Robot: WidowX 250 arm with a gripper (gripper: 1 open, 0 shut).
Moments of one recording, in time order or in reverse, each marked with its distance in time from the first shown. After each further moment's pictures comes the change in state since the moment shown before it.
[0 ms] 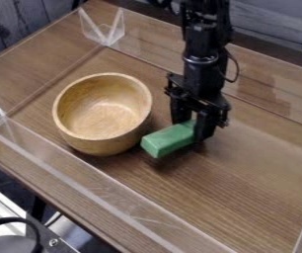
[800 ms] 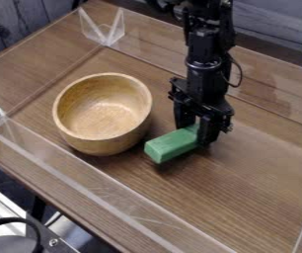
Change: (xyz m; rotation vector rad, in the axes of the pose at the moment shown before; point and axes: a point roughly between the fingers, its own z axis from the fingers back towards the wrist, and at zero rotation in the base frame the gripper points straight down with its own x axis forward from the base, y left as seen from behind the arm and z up) arm 0.000 -0.004 -0.004 -0.015 -0.009 -0.009
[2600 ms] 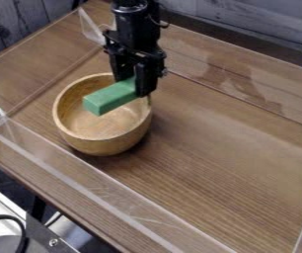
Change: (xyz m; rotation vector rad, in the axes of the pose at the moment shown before) arm -0.046 0.093 0.054 0.037 -0.061 0.191
